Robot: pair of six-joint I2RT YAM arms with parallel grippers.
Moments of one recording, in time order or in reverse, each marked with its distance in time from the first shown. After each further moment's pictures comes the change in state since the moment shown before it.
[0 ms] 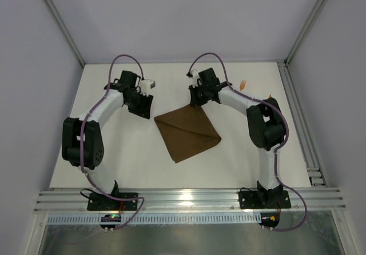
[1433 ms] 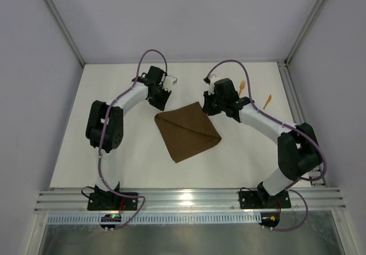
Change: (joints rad) left arm -0.183 0.292 0.276 0.072 -0.148 -0.027; right arm -0.013 -0.402 -0.352 0.058 0.143 0.124
